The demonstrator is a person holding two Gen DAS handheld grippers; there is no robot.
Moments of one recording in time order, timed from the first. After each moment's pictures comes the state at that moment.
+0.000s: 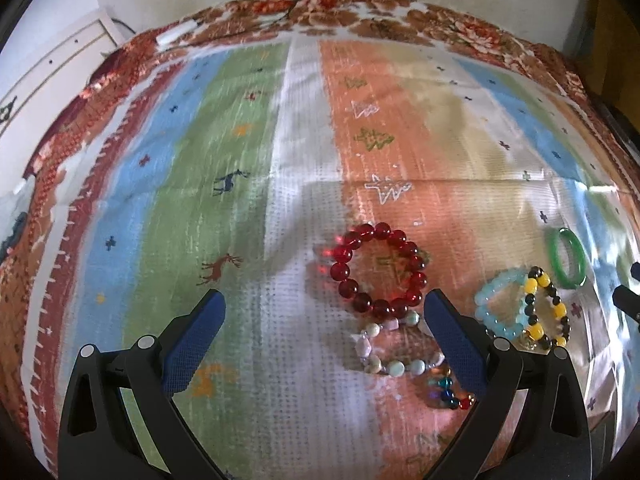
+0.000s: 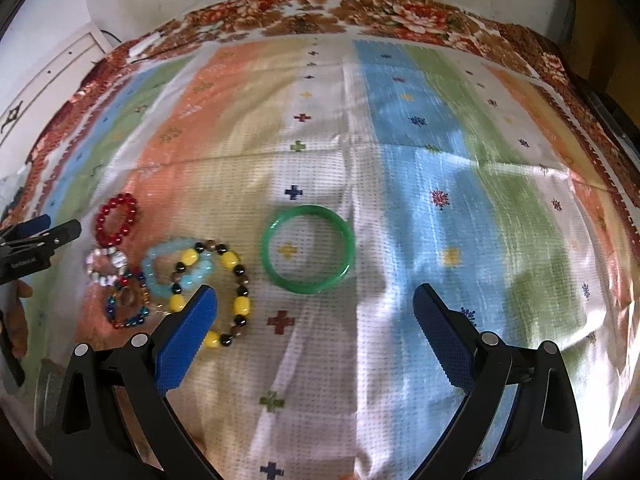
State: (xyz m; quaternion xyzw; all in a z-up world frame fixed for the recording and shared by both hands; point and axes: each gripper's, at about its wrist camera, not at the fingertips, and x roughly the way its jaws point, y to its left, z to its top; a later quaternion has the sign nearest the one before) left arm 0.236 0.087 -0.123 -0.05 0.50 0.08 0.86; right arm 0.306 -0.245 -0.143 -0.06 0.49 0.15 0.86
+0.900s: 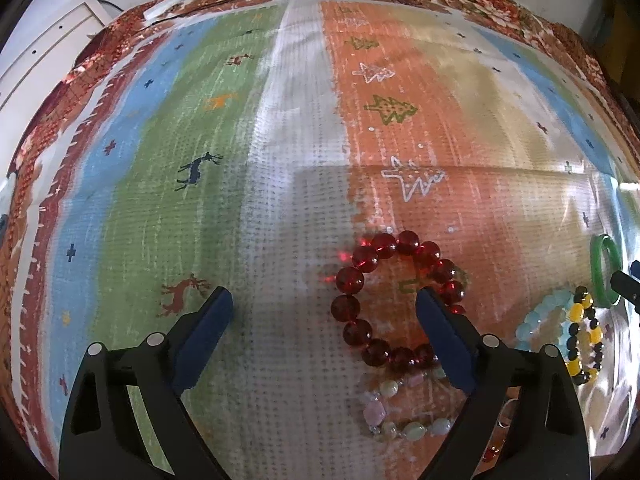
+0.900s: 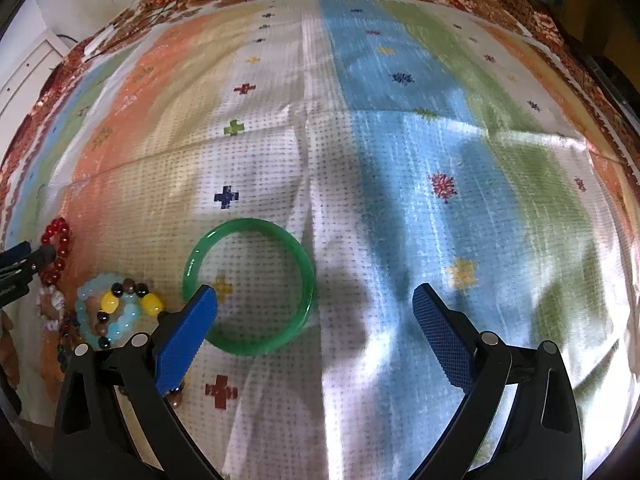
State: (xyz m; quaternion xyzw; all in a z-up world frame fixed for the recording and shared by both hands) left arm 0.278 0.091 -0.165 -0.04 0.54 0.08 0.84; right arm 0.365 -0.248 -0.195 -0.04 0.54 0.11 0.84
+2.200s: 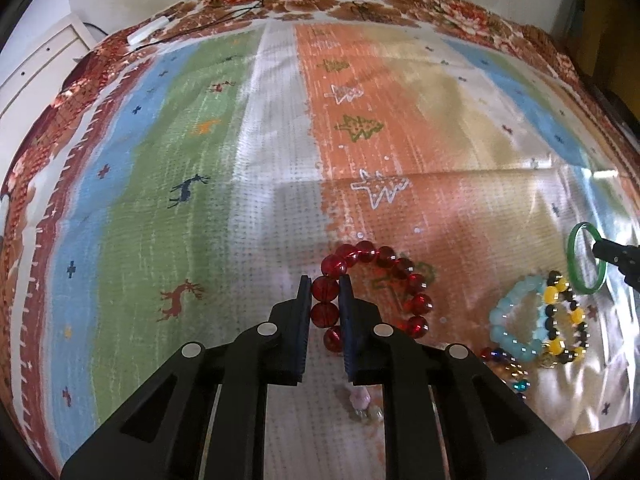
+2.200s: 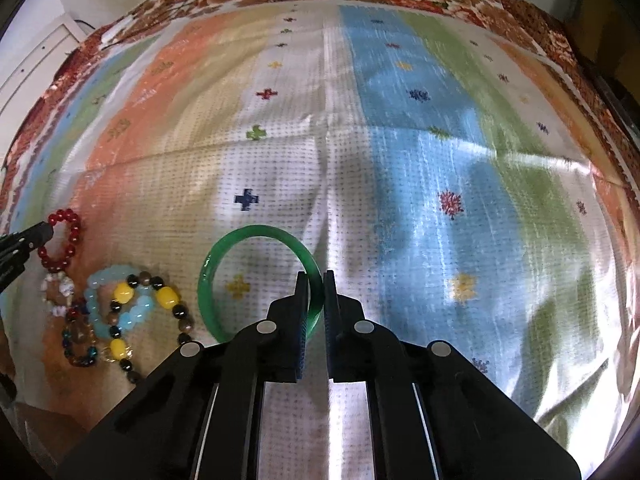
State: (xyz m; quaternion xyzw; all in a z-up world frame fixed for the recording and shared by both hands) left arm 0.262 0.084 -0.146 -0.04 0.51 0.04 0.86; right arm 0.360 -0.243 -0.178 -0.07 0.52 0.13 0.84
